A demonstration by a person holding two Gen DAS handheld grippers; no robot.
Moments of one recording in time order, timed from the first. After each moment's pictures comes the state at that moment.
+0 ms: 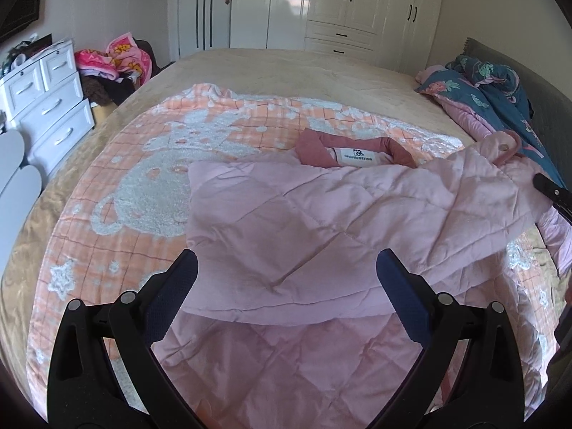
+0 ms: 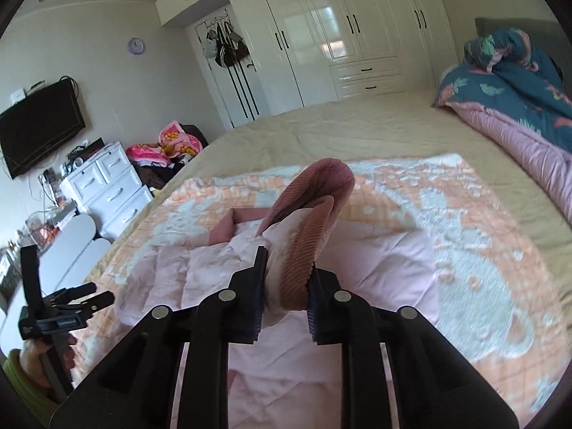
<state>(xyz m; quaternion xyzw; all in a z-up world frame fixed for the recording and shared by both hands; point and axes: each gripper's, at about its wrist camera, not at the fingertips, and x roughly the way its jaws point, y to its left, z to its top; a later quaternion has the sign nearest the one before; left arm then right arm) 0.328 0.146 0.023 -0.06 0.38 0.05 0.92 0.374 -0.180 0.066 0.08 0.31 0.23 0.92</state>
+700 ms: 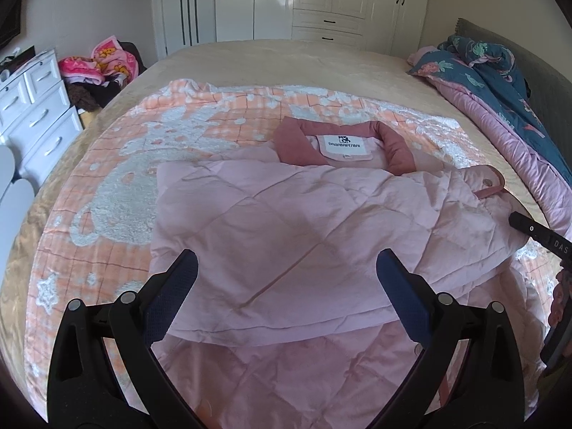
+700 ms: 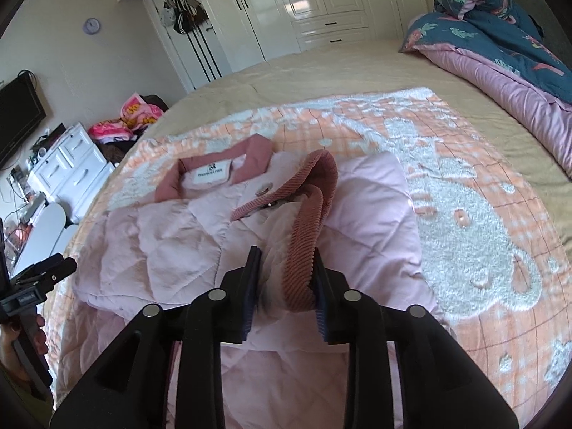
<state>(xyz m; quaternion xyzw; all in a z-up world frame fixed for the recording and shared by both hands) 0.356 0.119 0.007 -0.04 0.40 0.03 0.91 0.385 -0.189 -0.009 0.08 0.40 0.17 0.90</state>
